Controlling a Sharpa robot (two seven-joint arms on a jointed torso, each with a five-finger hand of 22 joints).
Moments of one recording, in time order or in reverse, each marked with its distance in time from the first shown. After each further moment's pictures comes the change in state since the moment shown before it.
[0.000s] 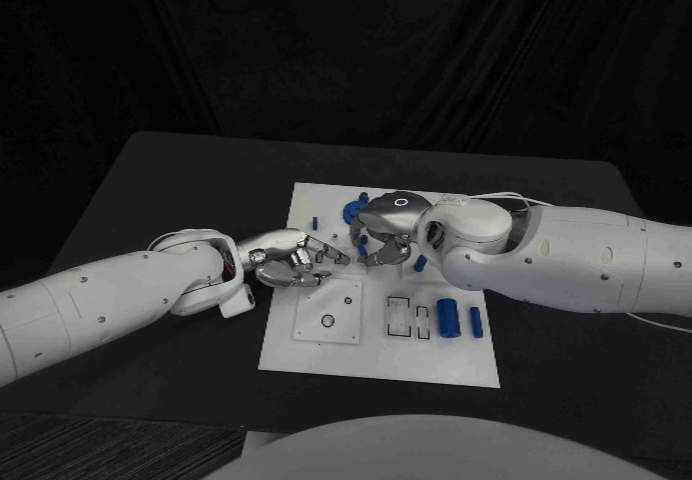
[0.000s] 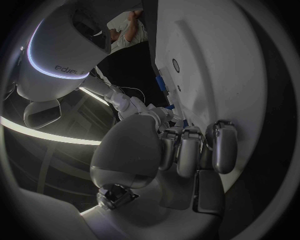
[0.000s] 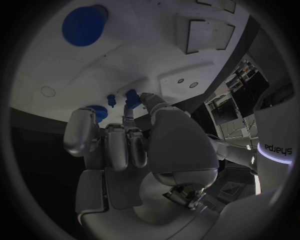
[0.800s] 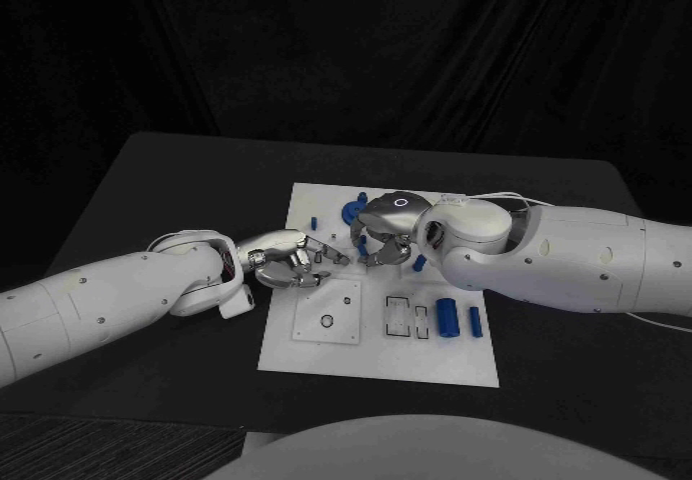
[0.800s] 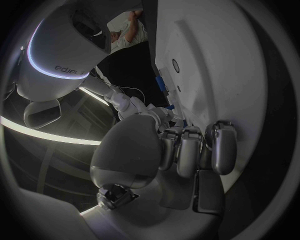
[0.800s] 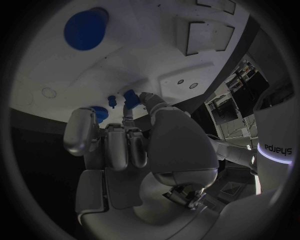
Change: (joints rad) left arm -0.002 0.001 0.000 -0.002 0.000 0.002 0.000; left_hand 0.000 0.000 0.003 -0.003 0.000 0.004 0.004 0.000 0.001 0.000 0.000 0.000 0.000 0.000 0.000 0.000 0.000 0.000 0.000 0.000 0.000 0.000; right arm 0.000 -0.002 -0.001 0.001 0.000 0.002 0.000; right_hand 0.000 0.000 0.003 -0.003 -0.022 -0.011 0.004 -0.007 0.000 0.000 0.000 0.000 0.000 0.000 0.000 -0.005 0.000 0.000 -0.004 0.004 -0.009 0.000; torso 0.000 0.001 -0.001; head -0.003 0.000
